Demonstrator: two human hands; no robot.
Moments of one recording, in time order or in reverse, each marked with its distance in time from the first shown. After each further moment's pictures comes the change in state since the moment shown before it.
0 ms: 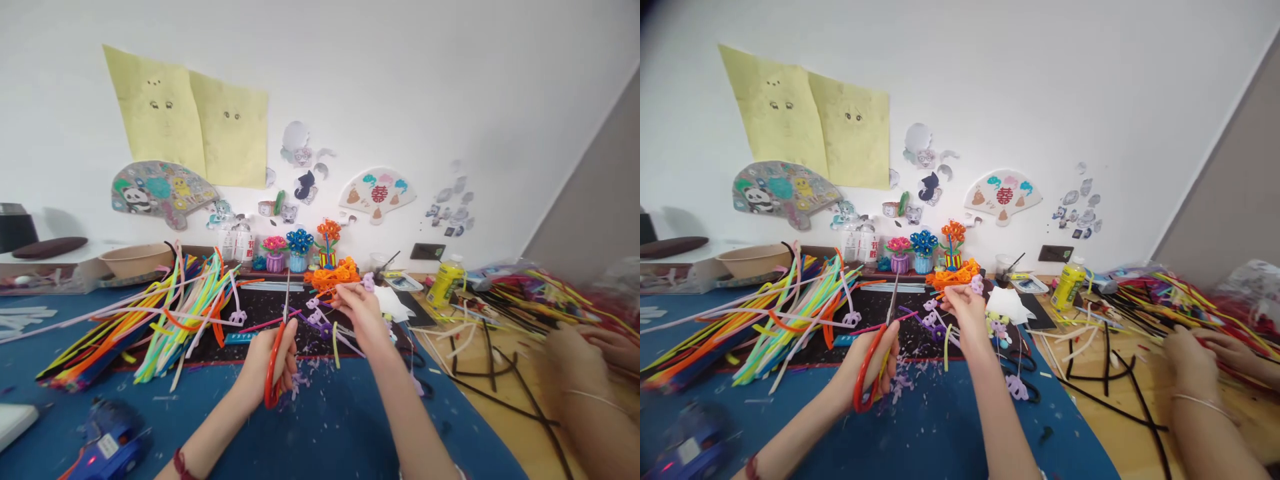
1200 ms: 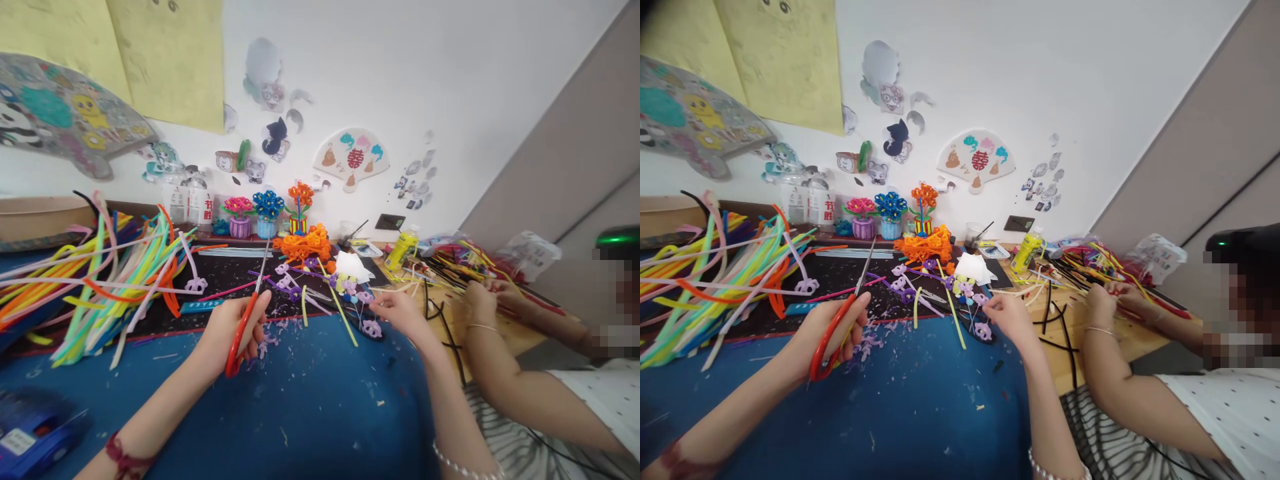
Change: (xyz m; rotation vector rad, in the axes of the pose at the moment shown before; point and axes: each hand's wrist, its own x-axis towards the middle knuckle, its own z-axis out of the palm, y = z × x) left_hand -0.002 0.009 -0.001 0.136 -0.059 -0.035; right_hand -0.023 0.000 -0.170 -1.241 -0.012 0.177
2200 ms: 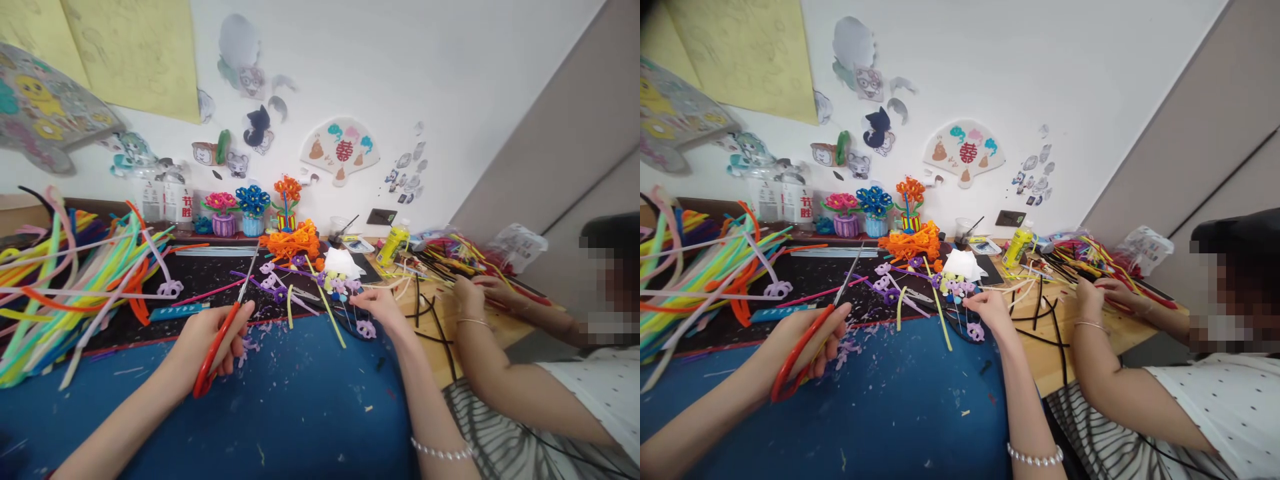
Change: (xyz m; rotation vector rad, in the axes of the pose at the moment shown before) left_hand 0.010 -0.011 0.000 -0.007 -0.075 -0.101; right_hand 0.022 0.012 0.027 0.509 0.040 0.020
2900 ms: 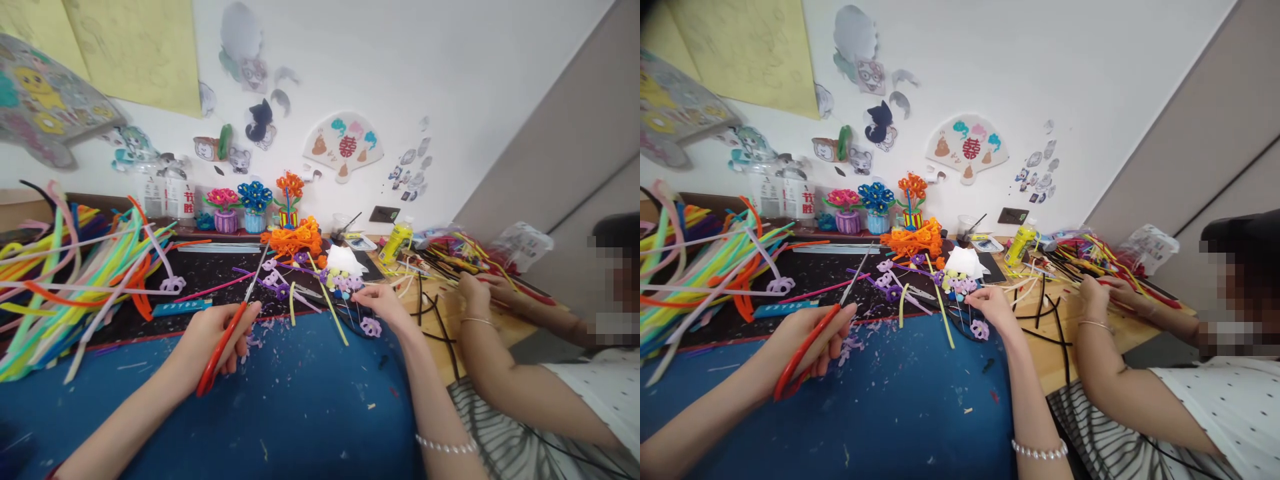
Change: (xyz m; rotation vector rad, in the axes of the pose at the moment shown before) left_hand -0.006 0.005 0.004 0.154 0.031 0.077; right_hand 0.003 -0.004 -0.005 -0.071 -0.089 -0.056
